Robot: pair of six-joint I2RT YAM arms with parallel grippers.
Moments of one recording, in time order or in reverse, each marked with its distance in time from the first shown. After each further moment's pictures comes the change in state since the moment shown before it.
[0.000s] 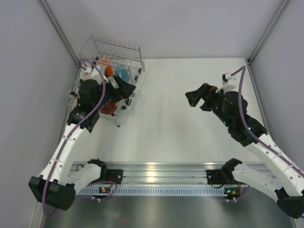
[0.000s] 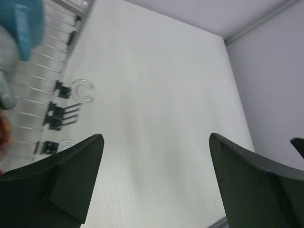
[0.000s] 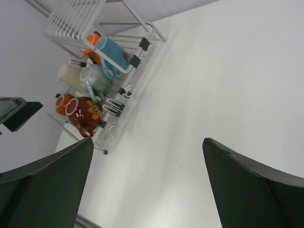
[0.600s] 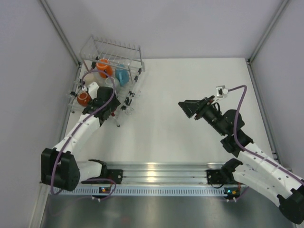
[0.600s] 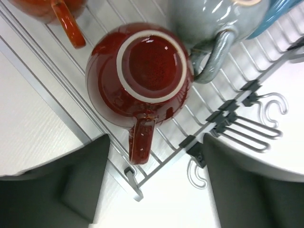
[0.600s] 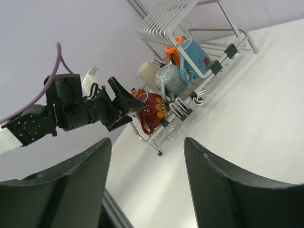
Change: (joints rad) left arm 0.008 0.236 -0.180 -0.082 -0.602 -0.159; right arm 0.001 -0.098 -0.417 0.651 -0.261 0.092
